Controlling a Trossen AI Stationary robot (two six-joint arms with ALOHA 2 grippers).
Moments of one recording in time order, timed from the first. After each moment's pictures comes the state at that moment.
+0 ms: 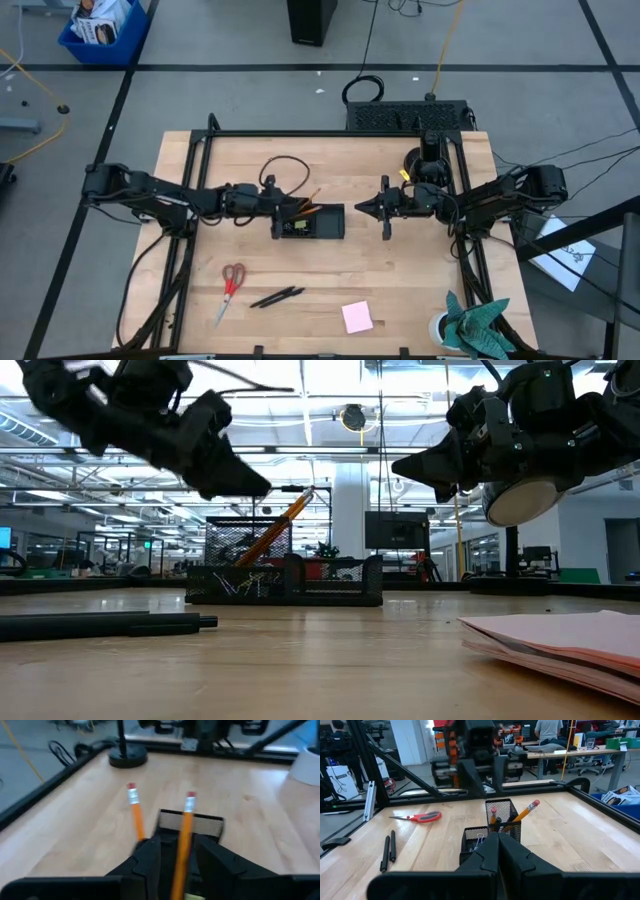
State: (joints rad) left arm 0.03 1.30 0.46 0.49 -0.11 -0.08; right arm -0.10 1.36 0.24 1.07 -0.07 0.09
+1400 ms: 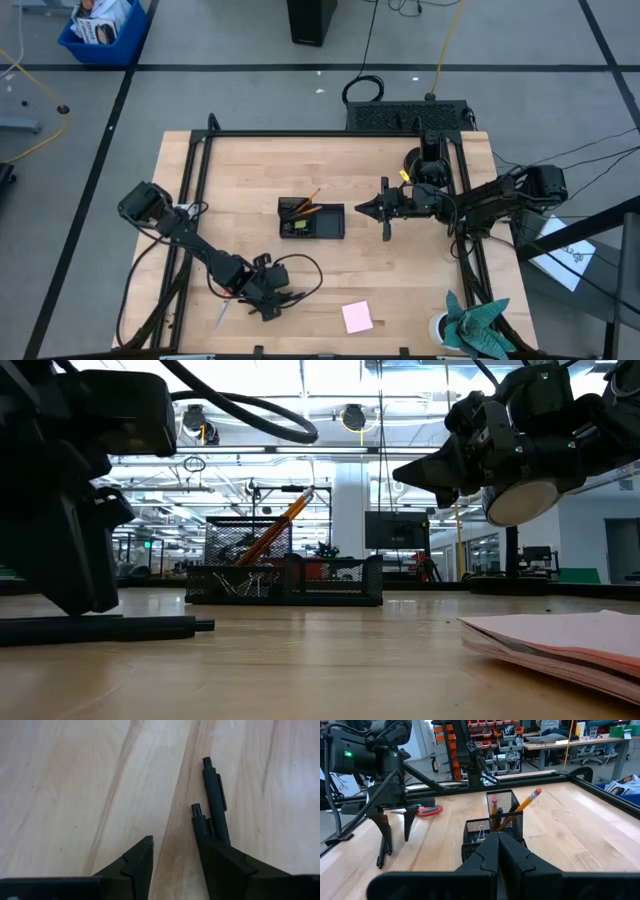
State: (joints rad) left arm -0.63 1.76 0.92 -0.28 -0.25 -0.85; right arm -0.10 1.37 0.24 1.03 -0.08 0.11
